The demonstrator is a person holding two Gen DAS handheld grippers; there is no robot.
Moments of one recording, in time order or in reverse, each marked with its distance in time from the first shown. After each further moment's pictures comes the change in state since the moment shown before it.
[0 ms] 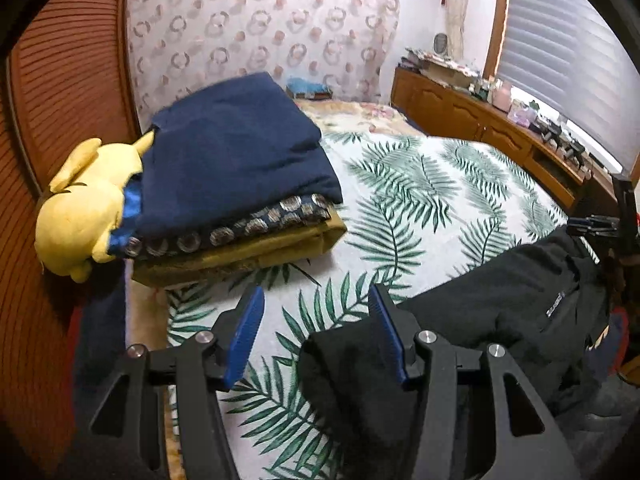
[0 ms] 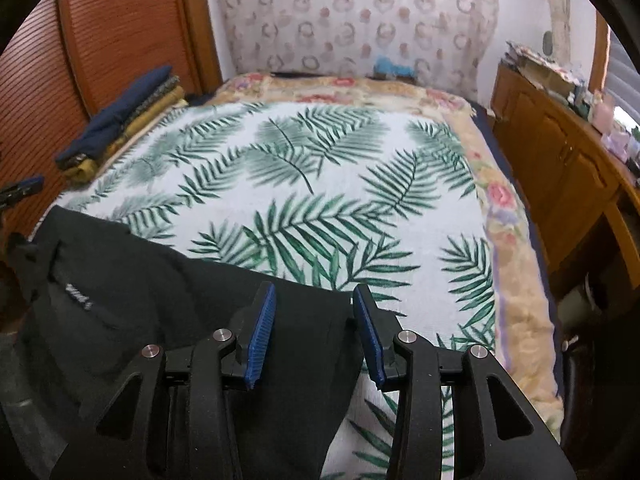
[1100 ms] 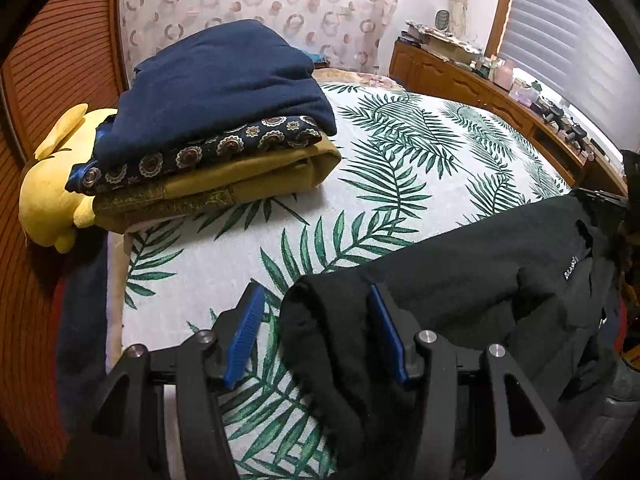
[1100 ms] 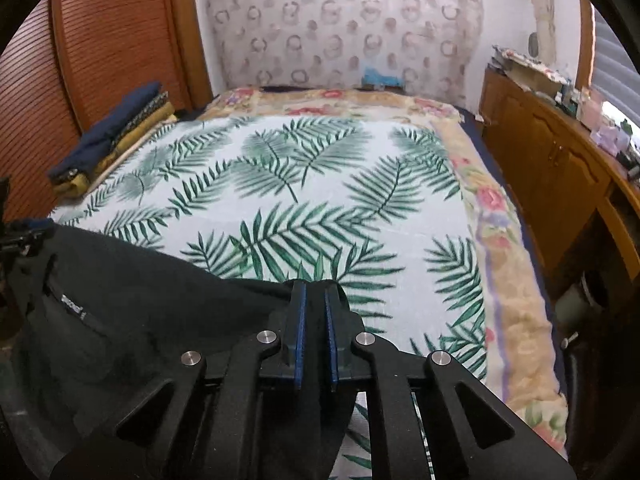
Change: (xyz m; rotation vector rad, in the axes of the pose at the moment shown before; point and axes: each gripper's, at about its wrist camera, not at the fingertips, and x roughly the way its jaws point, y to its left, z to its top) left arm 0.024 -0.001 -0.029 -0.018 0.088 -0.026; right arm -0.003 -0.007 -0.004 0.037 -0.054 -0.018
